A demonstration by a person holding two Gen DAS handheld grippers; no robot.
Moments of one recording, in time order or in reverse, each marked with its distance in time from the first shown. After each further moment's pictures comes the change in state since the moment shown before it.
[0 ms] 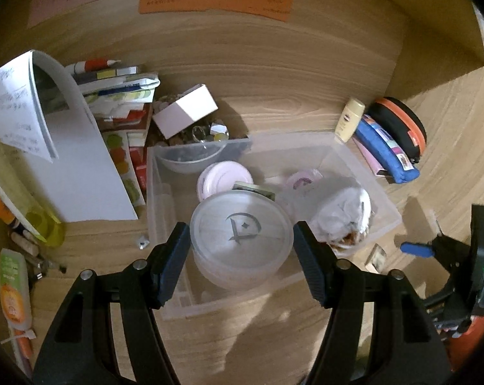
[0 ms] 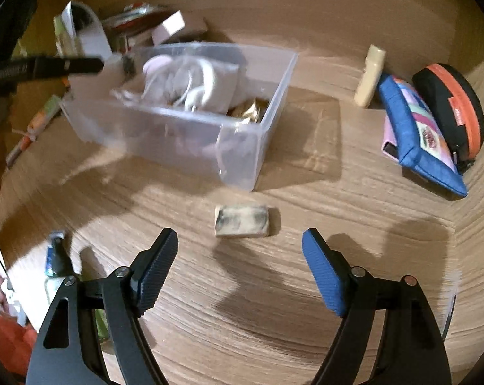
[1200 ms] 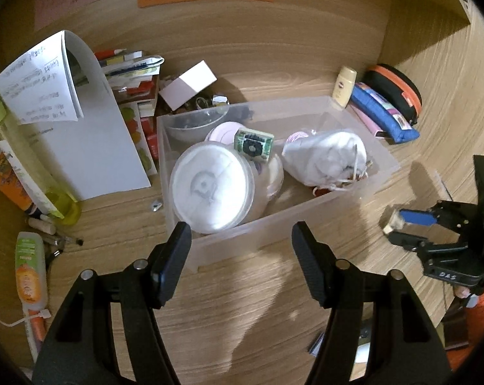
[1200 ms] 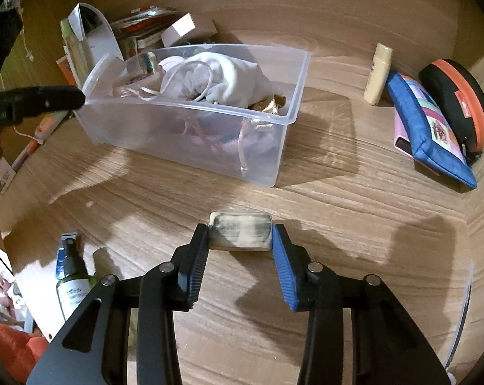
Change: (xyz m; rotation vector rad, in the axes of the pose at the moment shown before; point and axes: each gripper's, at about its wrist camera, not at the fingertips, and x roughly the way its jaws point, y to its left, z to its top) left arm -0.021 -0.010 -0.038 0.092 0.052 0.050; right arm -0.019 0.010 -0.018 0.043 -0.041 0.045
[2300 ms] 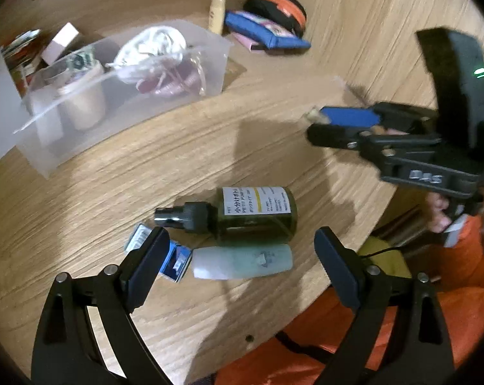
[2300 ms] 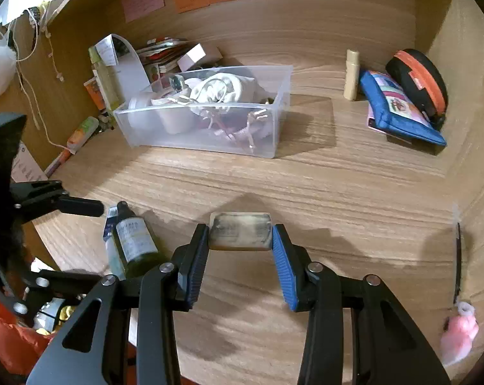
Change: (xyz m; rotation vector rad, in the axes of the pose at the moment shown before) left arm -0.009 -0.135 -0.097 0.182 0.162 -0.256; right arm -0.059 0.005 -0.047 0.065 -0.101 0.045
